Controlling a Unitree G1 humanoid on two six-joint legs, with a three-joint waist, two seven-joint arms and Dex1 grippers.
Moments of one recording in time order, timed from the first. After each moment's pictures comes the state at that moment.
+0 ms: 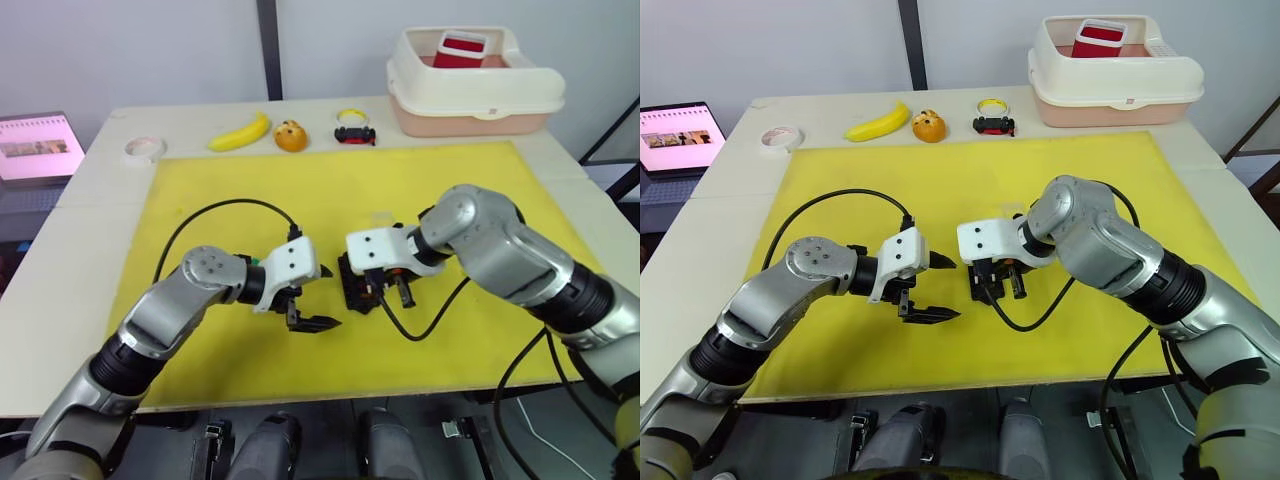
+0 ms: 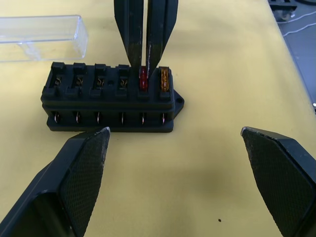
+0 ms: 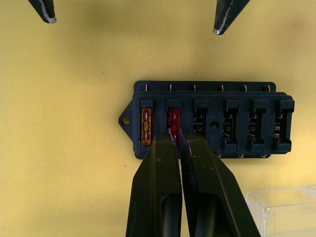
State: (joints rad) left arm -0.54 0.63 -0.37 -0.36 -0.33 0.69 -1.00; right arm -1.00 -0.83 0.73 -0.30 -0.08 0.88 1.38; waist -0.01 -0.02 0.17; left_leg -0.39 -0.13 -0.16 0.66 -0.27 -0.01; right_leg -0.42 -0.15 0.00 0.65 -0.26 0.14
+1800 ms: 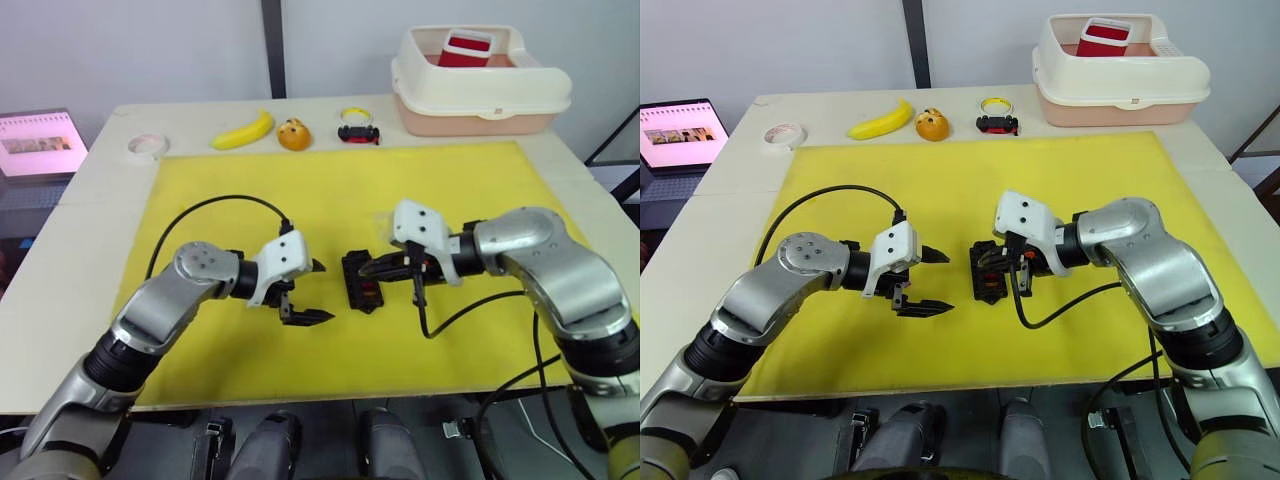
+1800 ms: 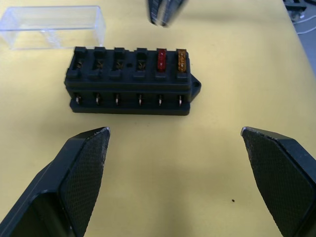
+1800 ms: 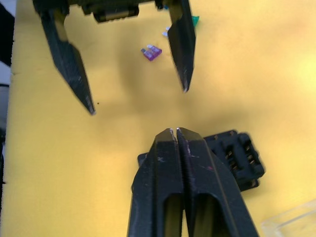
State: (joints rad) left arm -0.55 0.65 -0.34 -0.32 -0.33 0.66 -1.03; right arm -0.62 -0.77 0.18 -0.47 0.27 0.94 1.15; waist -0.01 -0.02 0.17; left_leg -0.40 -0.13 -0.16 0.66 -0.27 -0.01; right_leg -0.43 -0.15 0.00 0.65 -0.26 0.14
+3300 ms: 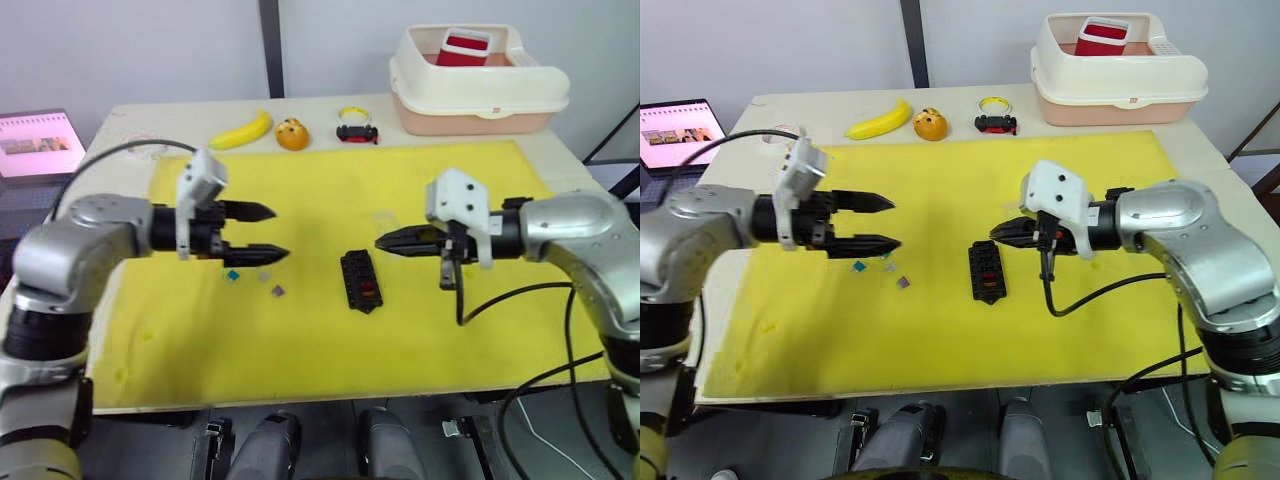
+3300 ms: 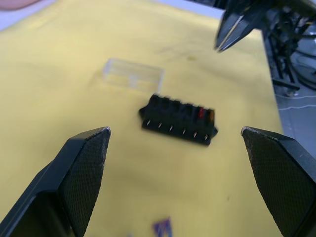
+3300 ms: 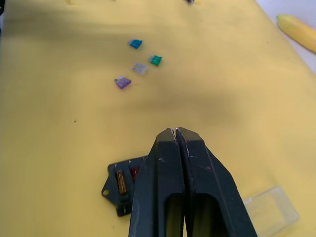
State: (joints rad) left arm -0.64 0.86 0.03 -0.18 -0.65 0.89 -1.16; right arm -0.66 -0.94 0.06 -0.46 0.49 0.81 1.12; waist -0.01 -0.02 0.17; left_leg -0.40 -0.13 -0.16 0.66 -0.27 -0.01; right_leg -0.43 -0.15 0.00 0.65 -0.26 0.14
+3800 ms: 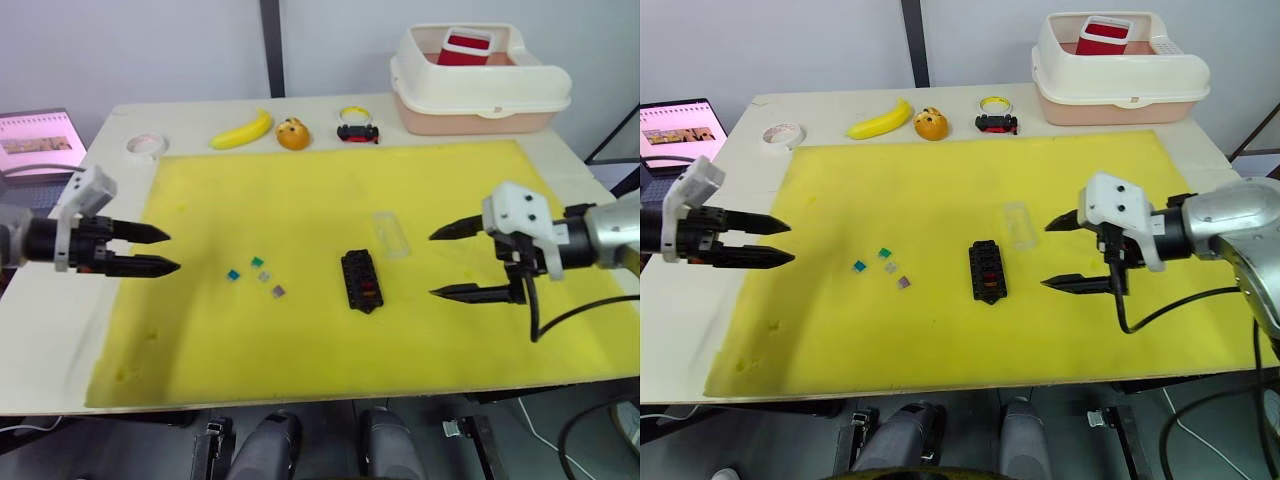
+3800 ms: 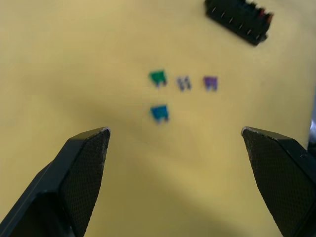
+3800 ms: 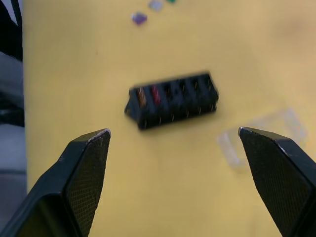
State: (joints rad) left arm -0.55 1.18 0.02 0.28 -0.49 0.66 -1.50; right arm -0.44 -1.19 -0.08 -0.40 0.50 0.69 1.27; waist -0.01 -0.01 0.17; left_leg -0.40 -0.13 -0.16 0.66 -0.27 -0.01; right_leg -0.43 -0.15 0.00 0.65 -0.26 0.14
